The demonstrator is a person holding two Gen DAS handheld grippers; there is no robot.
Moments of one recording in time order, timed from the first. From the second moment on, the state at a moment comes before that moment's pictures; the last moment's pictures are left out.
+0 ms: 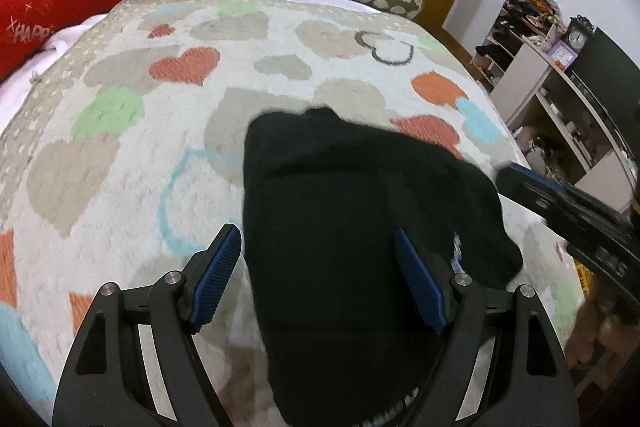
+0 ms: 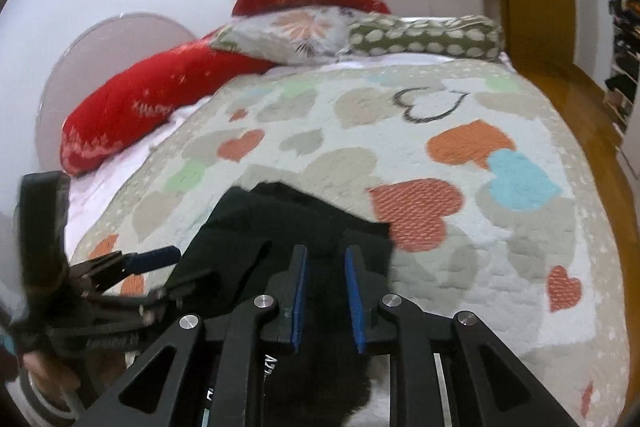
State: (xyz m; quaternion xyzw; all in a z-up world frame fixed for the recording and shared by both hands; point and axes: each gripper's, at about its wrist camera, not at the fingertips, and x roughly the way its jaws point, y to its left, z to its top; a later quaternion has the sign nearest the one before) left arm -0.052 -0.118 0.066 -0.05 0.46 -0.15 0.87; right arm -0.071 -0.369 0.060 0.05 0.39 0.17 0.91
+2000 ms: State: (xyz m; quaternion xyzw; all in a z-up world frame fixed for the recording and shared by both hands) left arm -0.089 -0.080 0.087 -0.09 0.42 -0.12 0.89; right arm -0.112 -0.381 0.048 0.08 0.39 0.12 0.91
